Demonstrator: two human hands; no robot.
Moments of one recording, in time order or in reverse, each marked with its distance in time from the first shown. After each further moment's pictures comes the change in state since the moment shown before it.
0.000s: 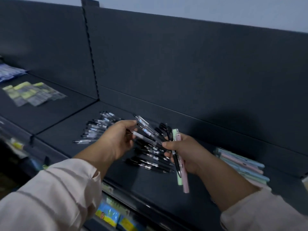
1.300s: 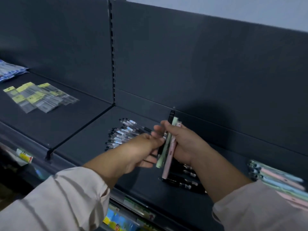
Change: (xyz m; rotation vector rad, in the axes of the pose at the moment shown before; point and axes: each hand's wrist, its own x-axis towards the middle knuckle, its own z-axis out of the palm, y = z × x) left_hand 0.031 0.034 -0.073 0.534 -0.350 -0.037; right_hand 0.072 -0.039 0.128 0.473 -0.103 -0.017
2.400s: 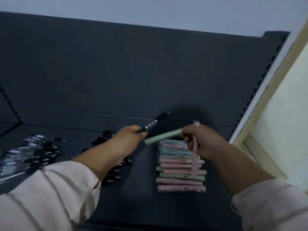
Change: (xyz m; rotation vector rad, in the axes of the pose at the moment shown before) left_hand 0.025 0.060 0.242 0.235 0.002 0.274; right_hand -0.176 -0.114 -0.266 -0.243 0.572 -0.162
